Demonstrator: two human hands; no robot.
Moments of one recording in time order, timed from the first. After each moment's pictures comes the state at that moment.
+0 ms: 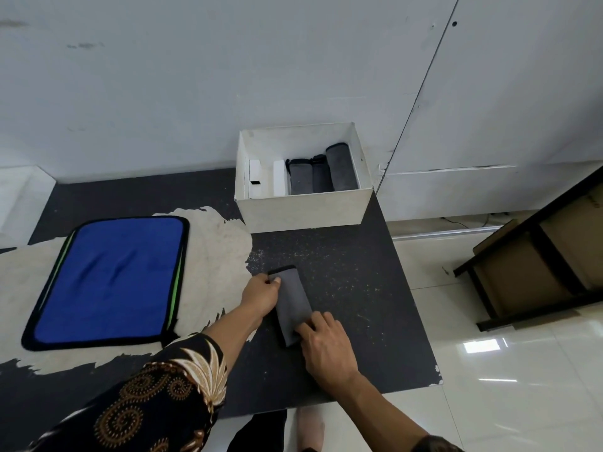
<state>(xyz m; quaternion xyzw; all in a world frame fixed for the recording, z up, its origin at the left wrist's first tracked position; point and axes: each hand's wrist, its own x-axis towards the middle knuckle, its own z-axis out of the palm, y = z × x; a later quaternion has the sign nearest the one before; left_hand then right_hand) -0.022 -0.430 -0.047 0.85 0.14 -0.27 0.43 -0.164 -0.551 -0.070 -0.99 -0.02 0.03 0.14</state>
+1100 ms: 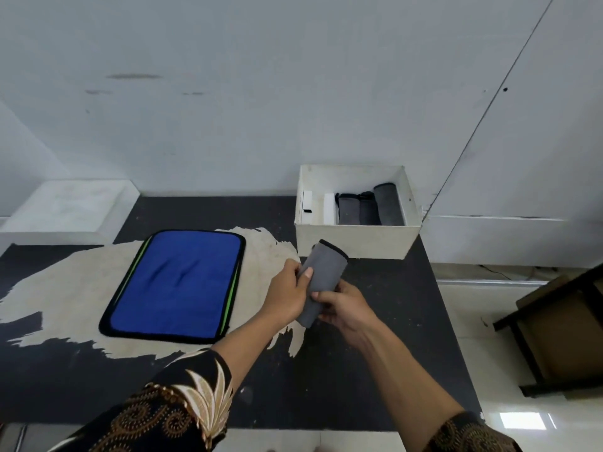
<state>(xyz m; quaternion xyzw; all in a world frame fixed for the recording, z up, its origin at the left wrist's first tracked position) -0.029 -0.385 0.057 0.89 -0.03 -0.12 0.45 -0.068 -0.516 0.046 -0.55 0.23 0.16 0.79</state>
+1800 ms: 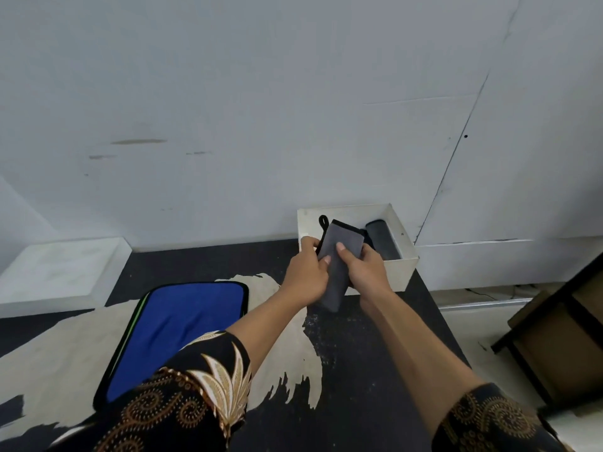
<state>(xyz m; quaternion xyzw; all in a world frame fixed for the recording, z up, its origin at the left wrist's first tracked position) 0.040 -0.394 0.146 0.88 -0.14 -0.10 0.45 0.007 -0.513 0.134 -0.63 0.24 -0.12 0.73</state>
